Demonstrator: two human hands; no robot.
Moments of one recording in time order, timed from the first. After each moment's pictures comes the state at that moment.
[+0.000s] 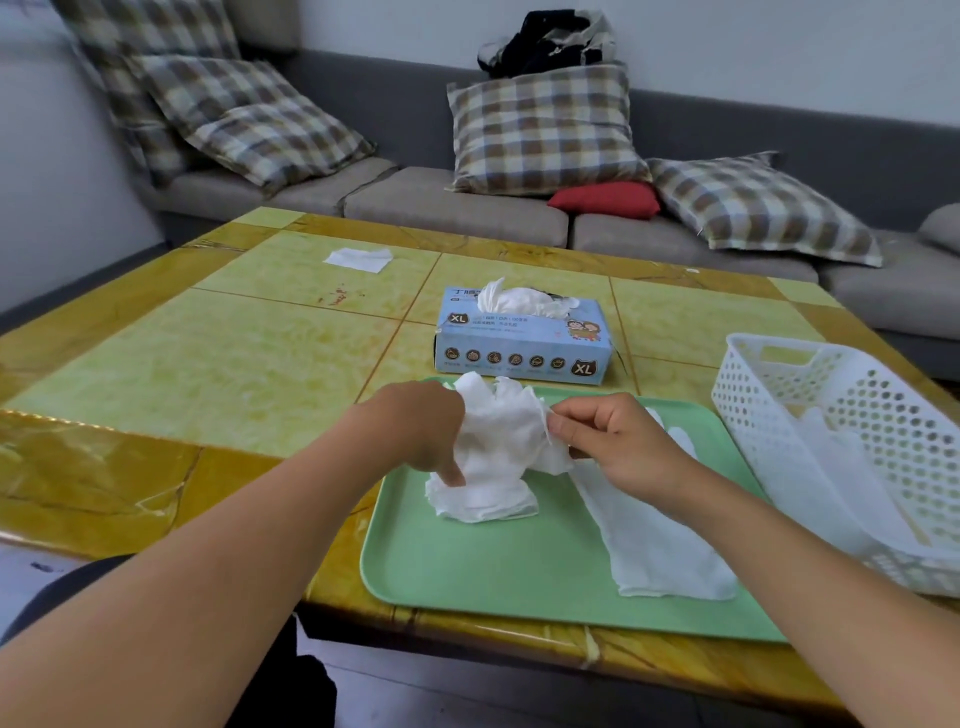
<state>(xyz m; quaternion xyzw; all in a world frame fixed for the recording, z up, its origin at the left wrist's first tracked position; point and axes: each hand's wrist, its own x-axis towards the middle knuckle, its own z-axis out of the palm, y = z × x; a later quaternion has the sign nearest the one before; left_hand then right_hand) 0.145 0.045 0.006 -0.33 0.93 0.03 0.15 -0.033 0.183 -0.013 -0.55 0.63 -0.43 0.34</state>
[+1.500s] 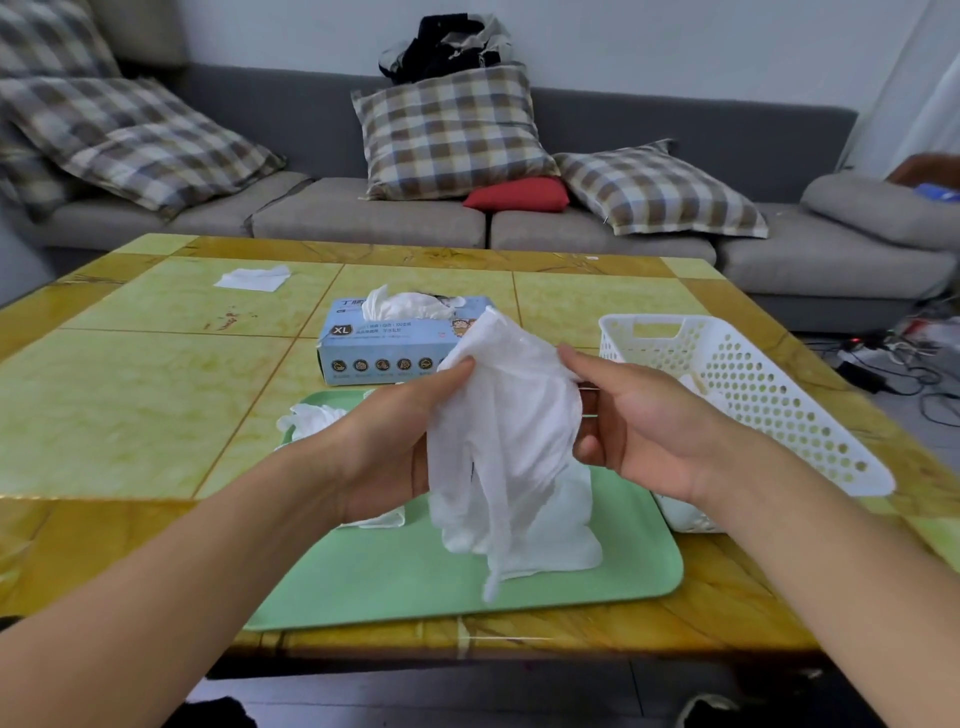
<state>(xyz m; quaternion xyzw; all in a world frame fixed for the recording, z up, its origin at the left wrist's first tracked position) 0.094 0.154 0.048 -0.29 0.50 0.80 -0.16 -0.081 0.269 0.057 -0.24 0.59 -0.58 0.50</state>
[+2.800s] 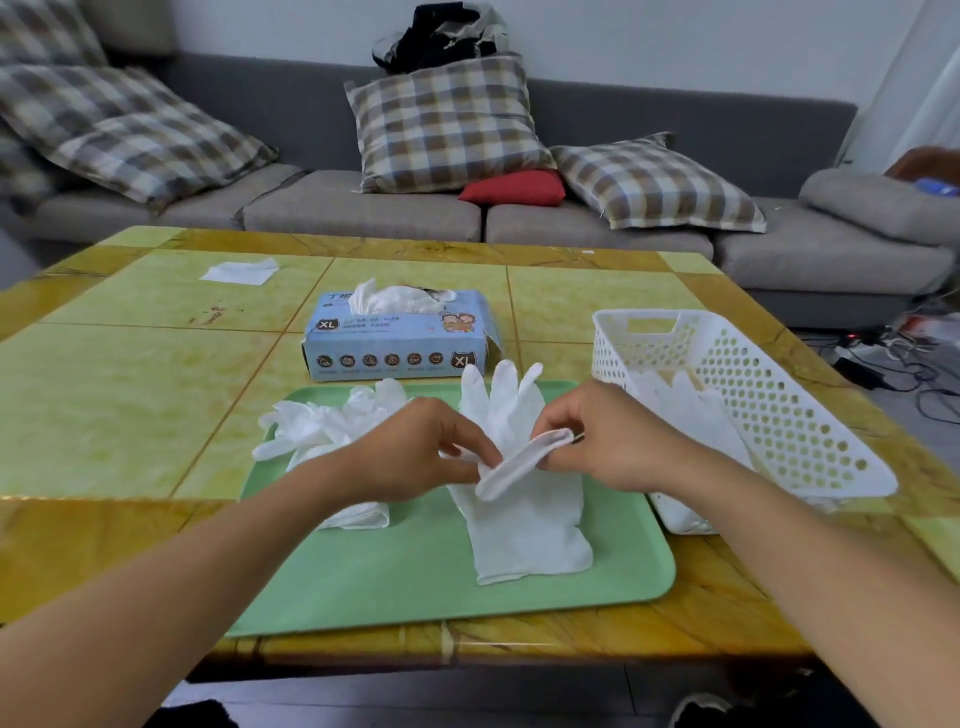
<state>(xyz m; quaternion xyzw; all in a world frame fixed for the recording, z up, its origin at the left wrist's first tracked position) 0.064 0.106 -0.015 -0.11 0.93 0.35 -0.09 -0.114 0.259 0.015 -0.58 0.75 -0.23 0.22</state>
